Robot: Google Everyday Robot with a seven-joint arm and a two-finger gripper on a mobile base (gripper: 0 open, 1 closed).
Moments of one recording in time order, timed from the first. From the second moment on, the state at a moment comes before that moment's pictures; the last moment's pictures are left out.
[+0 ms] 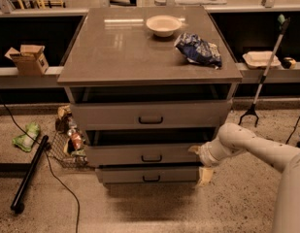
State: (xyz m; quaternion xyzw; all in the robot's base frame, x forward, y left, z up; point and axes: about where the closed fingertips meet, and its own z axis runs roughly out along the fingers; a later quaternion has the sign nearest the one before) arm 0.583 -0.197 0.410 -0.71 0.66 0.12 0.20
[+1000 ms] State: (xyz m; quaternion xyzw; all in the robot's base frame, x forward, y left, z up) arm 0.576 -0.200 0.422 -0.72 0.64 0.14 0.22
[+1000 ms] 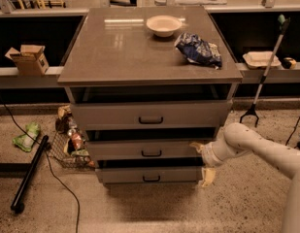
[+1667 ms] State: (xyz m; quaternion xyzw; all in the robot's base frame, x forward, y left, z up) arm 0.541 -0.211 0.461 -0.73 0.63 0.14 0.23
